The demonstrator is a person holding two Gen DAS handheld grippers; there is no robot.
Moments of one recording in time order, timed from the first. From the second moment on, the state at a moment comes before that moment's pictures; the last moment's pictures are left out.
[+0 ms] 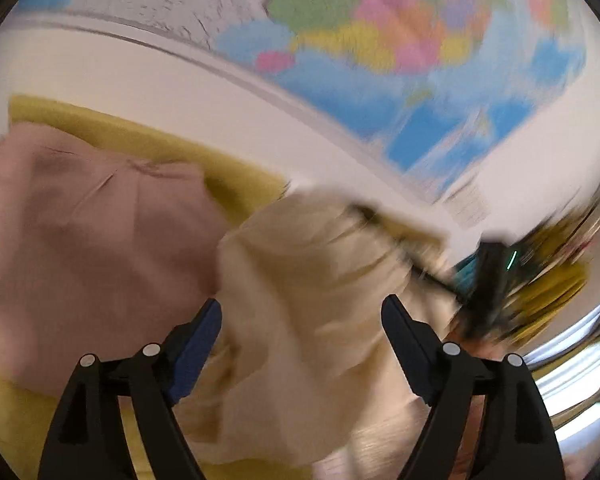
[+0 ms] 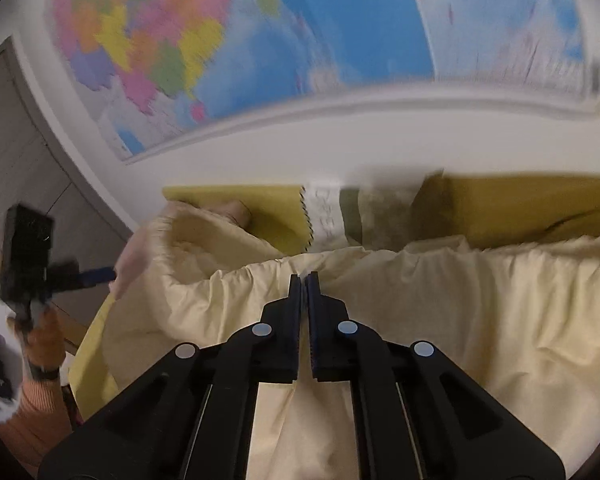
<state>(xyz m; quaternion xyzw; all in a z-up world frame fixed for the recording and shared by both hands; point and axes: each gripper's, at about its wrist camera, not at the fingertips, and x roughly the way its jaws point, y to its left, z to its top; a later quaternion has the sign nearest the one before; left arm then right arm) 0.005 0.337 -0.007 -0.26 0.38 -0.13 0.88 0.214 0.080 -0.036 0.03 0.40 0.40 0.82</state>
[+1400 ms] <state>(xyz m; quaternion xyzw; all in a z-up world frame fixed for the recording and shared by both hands) 0.084 0.297 -0.055 -0.12 0.44 0.03 0.89 0.111 -0.212 -0.035 0.09 0.34 0.22 0.91</state>
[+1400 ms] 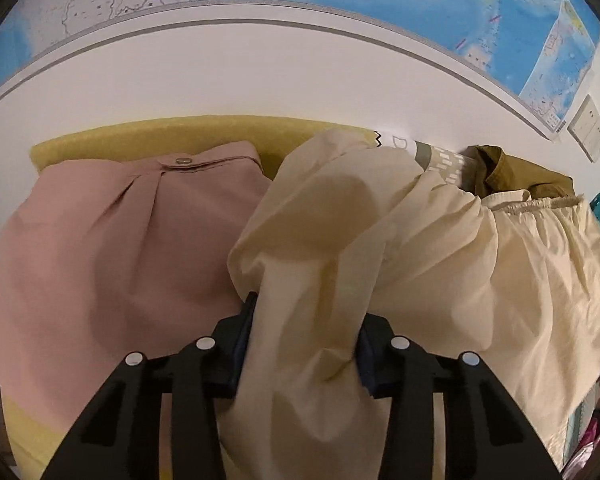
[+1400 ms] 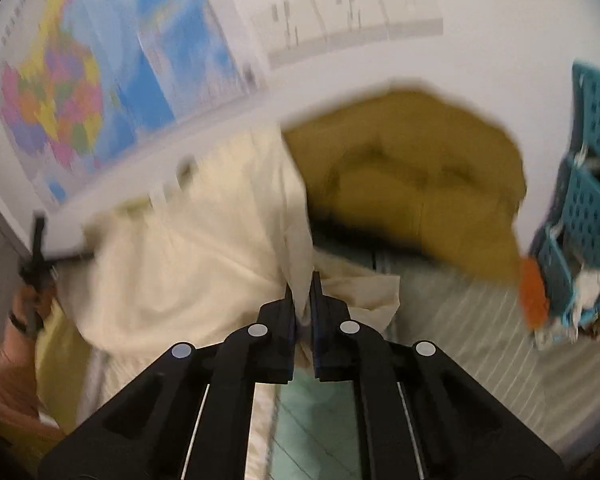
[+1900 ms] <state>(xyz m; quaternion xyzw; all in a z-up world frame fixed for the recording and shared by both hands) -0.027 0.323 -0.053 -0.16 0.39 -0.02 0.91 0.092 -0.246 -0.108 0.17 0.38 0.19 0.89</state>
